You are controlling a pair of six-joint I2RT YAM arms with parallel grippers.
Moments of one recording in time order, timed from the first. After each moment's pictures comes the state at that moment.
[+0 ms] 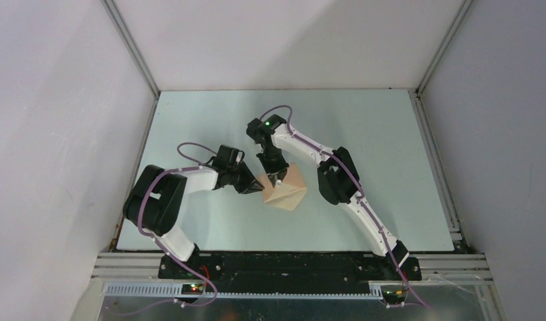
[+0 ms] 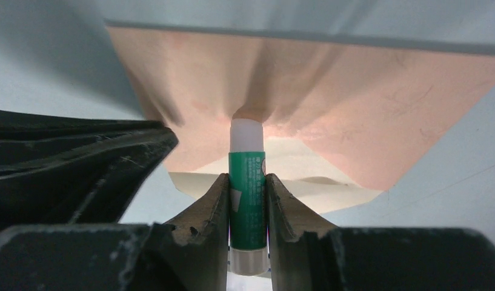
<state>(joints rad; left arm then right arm) -0.38 1.65 0.71 -0.05 0.37 -0.98 0.80 2.56 2.40 -1.41 -0.09 0.41</state>
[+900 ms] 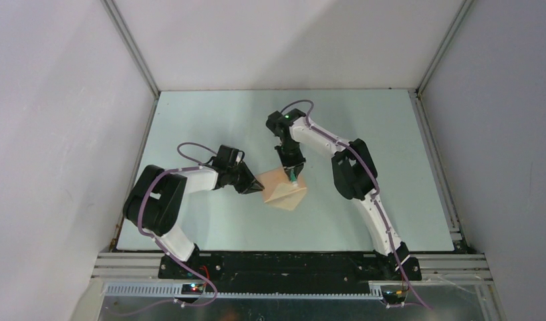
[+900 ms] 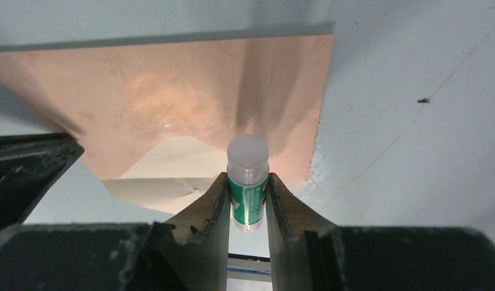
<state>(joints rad) -0.38 1.65 0.71 -0.05 0.37 -0.98 0.68 2.40 2.10 -1.29 -0.05 0.41</state>
